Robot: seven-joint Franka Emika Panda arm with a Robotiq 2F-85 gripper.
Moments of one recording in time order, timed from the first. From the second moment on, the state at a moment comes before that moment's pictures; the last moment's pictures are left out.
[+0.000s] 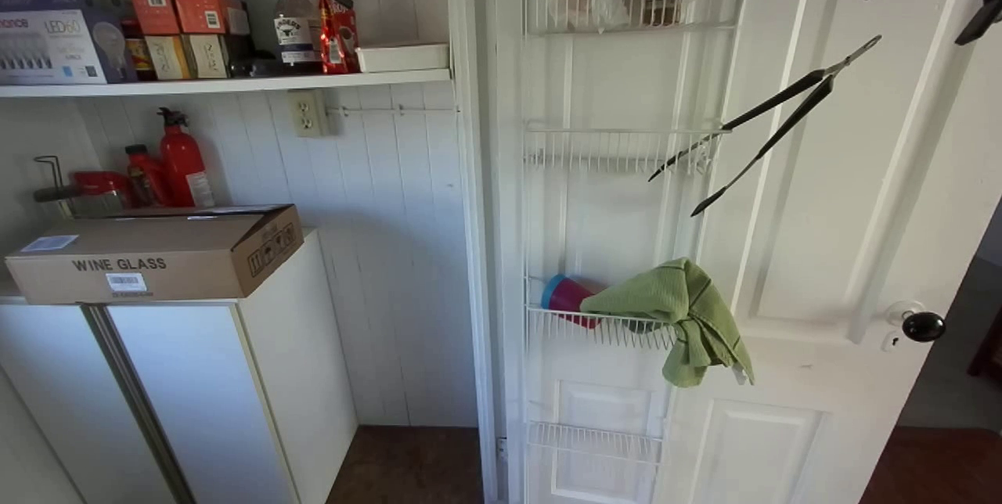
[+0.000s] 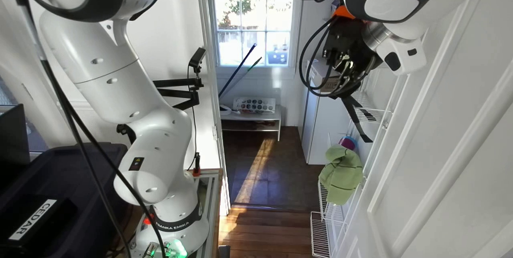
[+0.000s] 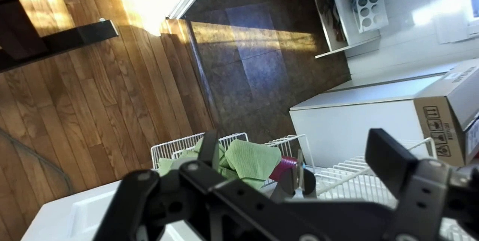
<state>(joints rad) -0.02 -0.26 -0.01 -2.04 0.58 1.58 0.28</state>
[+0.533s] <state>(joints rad) -0.01 -0.33 0.01 -2.22 0.64 1.83 0.18</state>
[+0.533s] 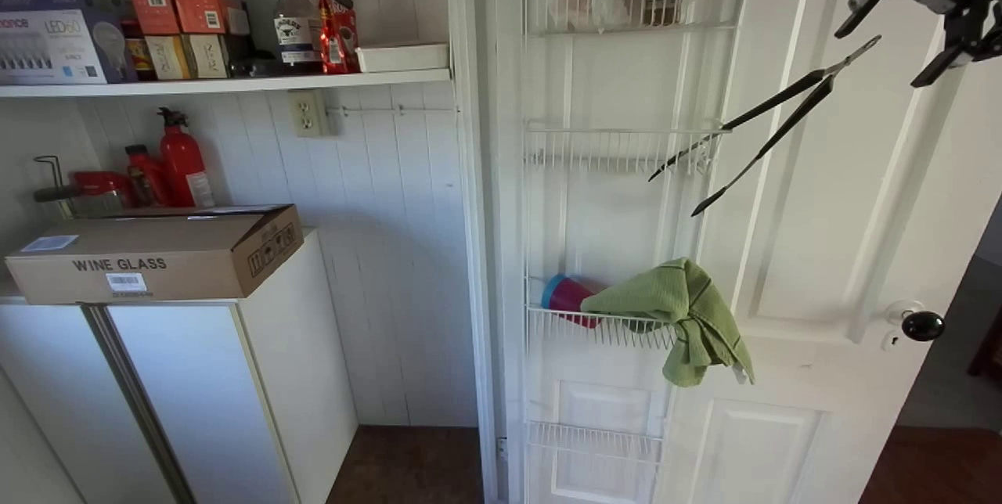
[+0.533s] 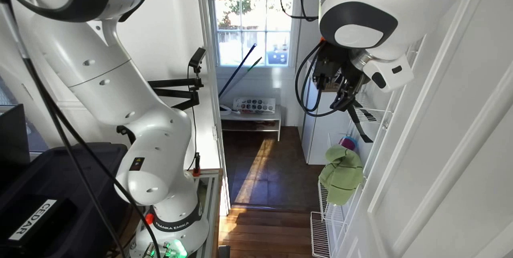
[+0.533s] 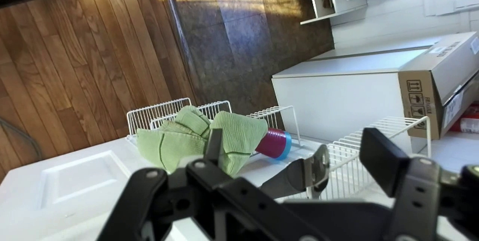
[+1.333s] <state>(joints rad) 0.03 -0.40 0.04 -2.26 0.65 1.97 0.12</state>
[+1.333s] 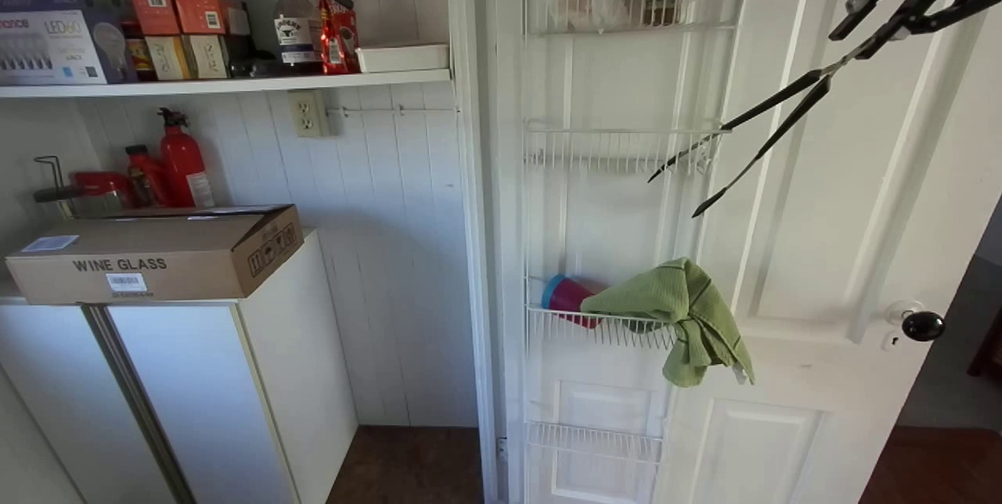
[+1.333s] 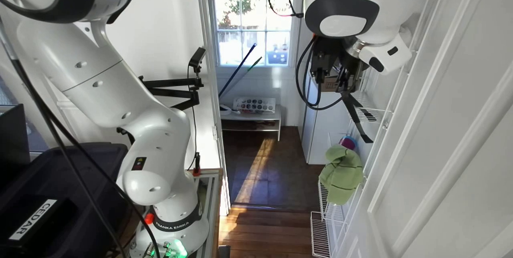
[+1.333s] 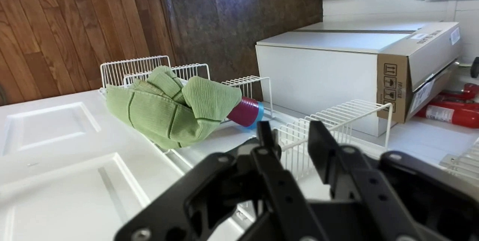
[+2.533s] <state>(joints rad) 0.02 -0.41 0.02 -2.23 0.64 2.08 0.11</state>
